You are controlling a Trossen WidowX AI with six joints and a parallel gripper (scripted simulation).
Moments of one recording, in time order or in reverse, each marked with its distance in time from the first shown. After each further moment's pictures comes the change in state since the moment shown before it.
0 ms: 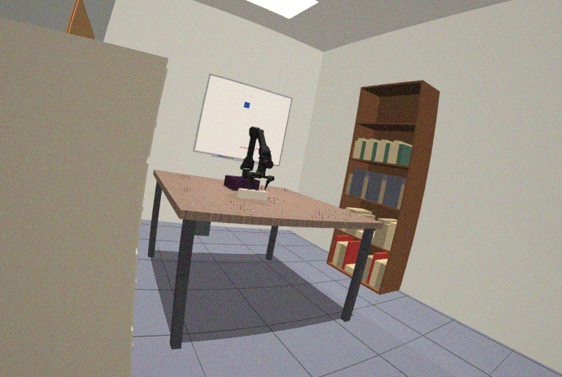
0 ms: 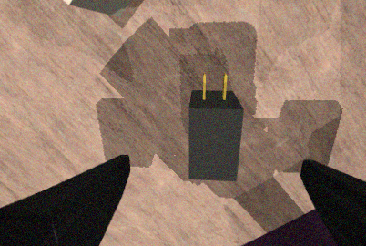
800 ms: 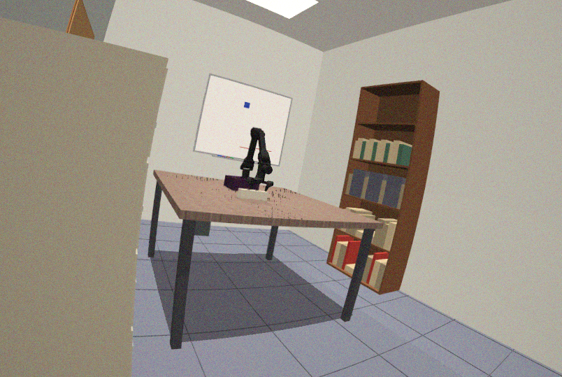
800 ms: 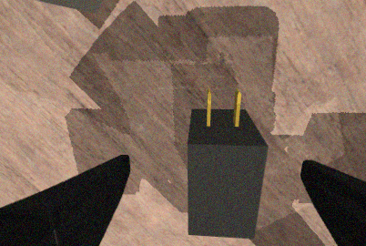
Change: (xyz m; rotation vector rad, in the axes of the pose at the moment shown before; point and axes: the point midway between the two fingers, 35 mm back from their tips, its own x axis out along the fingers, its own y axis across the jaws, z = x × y) arm 0.037 0.001 0.003 0.005 -0.001 0.001
